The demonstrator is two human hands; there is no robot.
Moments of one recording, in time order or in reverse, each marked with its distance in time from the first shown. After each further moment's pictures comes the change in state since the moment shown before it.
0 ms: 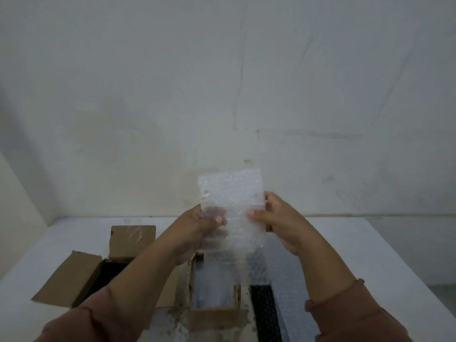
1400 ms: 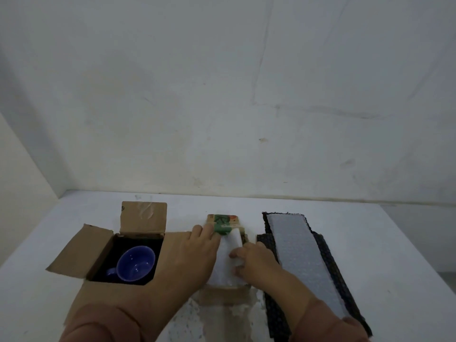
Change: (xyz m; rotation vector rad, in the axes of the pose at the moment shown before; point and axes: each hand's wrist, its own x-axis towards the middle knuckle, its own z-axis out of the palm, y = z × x) left_hand -0.009 -0.103 -0.027 1.814 0.079 0.238; right_hand 0.006 0.127 0.064 -1.238 -0.228 0.130
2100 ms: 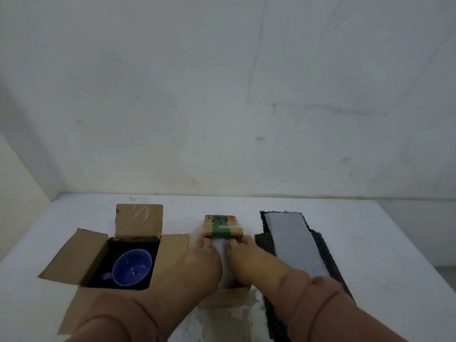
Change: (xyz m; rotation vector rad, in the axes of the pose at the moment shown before) left_hand 0.009 0.018 0.009 0.222 -0.197 0.077; right_hand 0.027 -0.024 -0.012 -0.617 -0.284 -0.141
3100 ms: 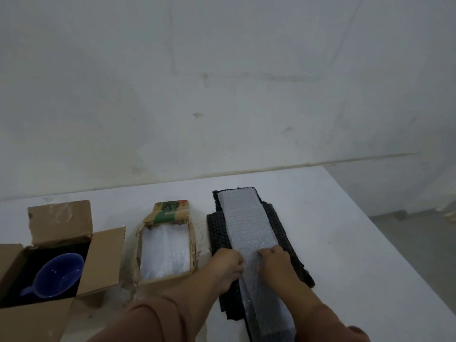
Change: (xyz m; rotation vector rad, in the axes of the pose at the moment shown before) left_hand 0.059 0.159 -0.001 -2.016 -0.590 -0.588; right_hand -0.072 0.079 0.176 0.891 0.239 0.636
